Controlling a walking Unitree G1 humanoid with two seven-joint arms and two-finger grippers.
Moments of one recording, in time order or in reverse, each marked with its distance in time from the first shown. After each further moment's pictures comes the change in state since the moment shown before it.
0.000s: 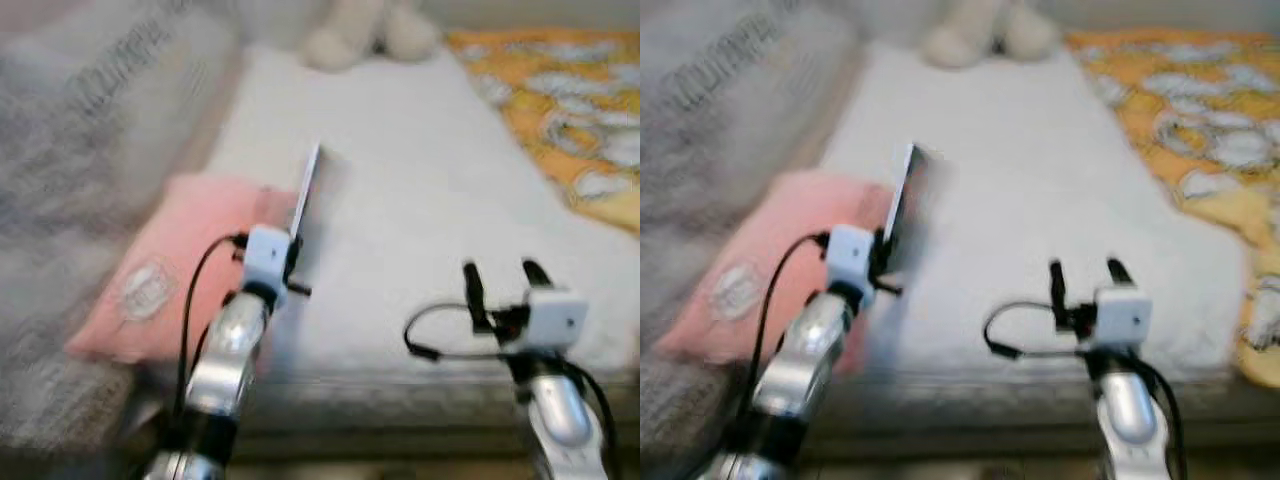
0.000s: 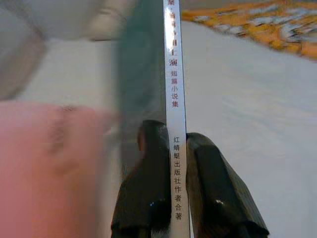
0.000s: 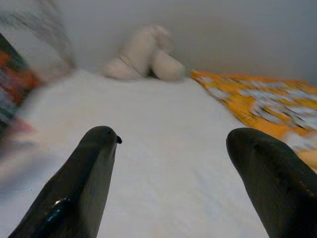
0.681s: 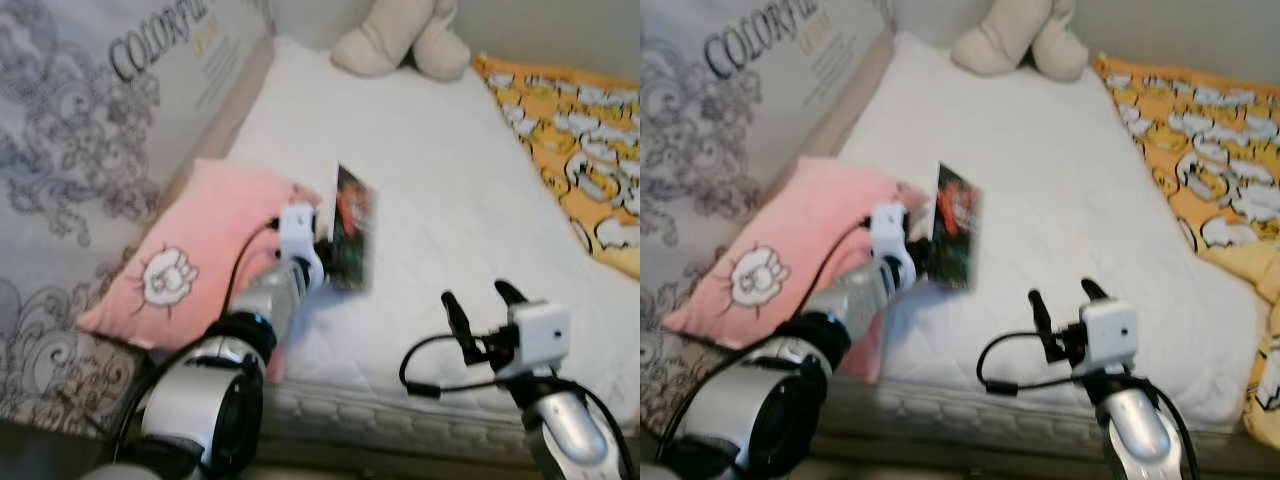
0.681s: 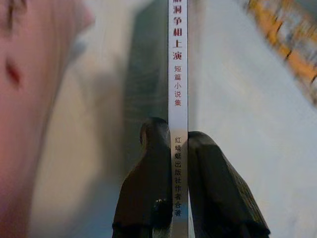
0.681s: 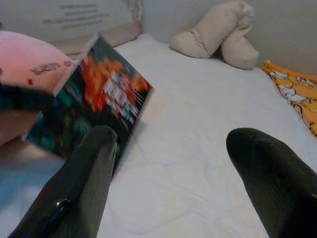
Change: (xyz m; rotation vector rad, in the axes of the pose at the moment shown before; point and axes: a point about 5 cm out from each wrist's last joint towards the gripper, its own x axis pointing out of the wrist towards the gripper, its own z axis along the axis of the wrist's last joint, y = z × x) left arm 0.050 -0.025 -0.018 -0.368 0.393 -0.113; right arm -0.017 0.008 0.003 0.001 0.114 0.221
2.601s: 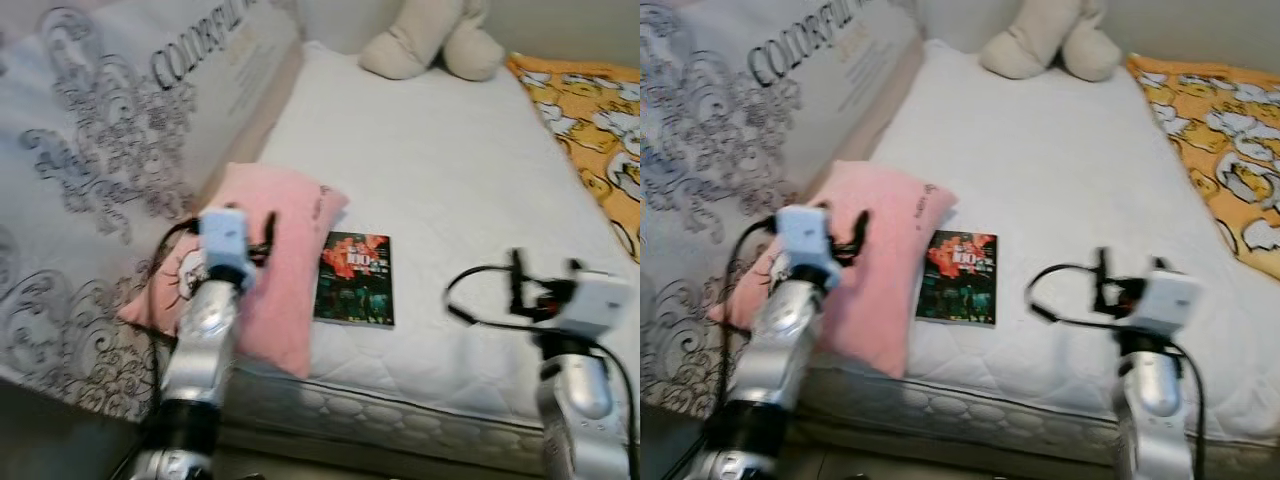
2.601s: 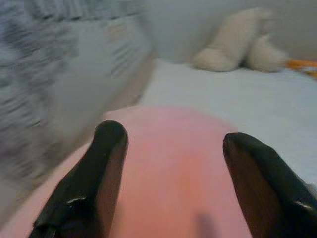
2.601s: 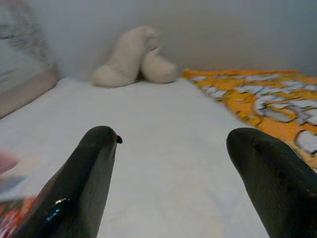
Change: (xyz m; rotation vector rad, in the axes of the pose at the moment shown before) left arm -0.084 0.050 0.023 0.273 -0.542 0.319; right arm 0.032 -0.061 -0.005 0.136 -0.118 -0.476
